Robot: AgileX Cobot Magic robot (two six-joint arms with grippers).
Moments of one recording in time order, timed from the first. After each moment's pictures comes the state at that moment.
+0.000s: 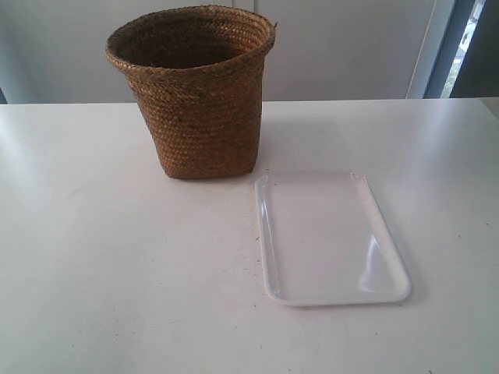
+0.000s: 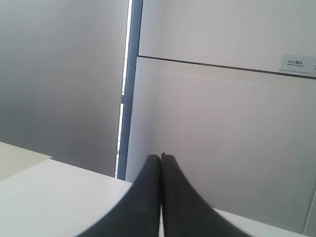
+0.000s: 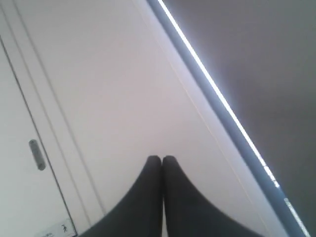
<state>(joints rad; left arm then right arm) 0.24 0.66 -0.33 -0.45 -0.47 0.28 -0.10 0.93 -0.50 0.30 -0.95 0.18</state>
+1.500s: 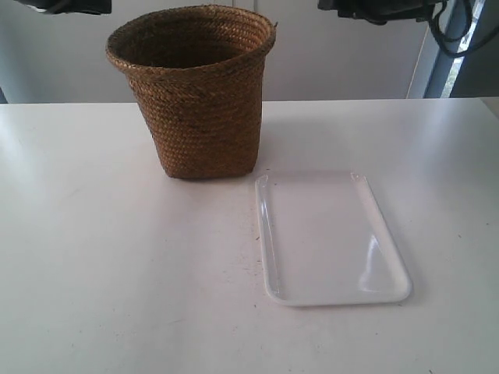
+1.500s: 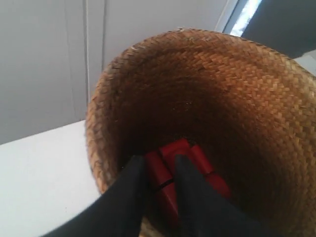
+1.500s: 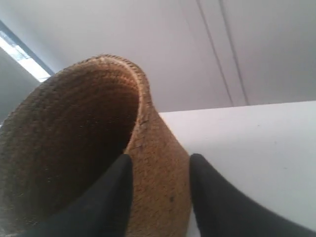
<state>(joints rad) 0.06 1.89 -1.86 -0.79 0.78 0.70 0.08 1.74 -1.56 0.61 0.41 -0.23</state>
